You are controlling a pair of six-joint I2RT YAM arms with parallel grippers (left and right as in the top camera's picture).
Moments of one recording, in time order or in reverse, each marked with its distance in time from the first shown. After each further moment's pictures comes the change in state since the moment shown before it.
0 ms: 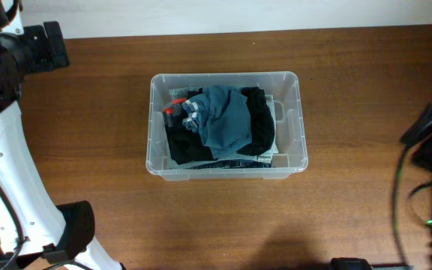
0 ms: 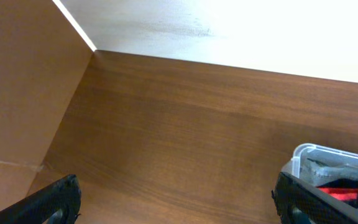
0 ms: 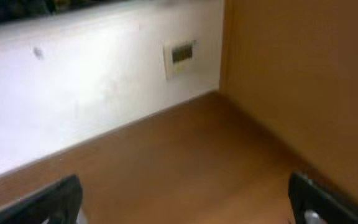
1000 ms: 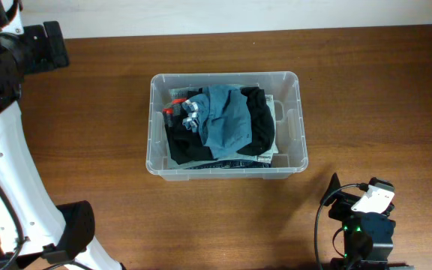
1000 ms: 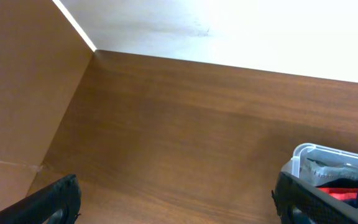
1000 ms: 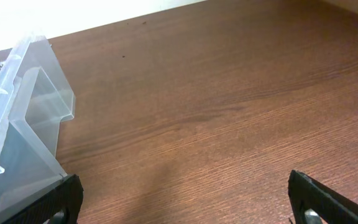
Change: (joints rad) left arm 0.000 0.000 0.000 0.000 0.000 0.000; right arm -0.004 -0.764 -1.212 0.378 -0.203 0.003
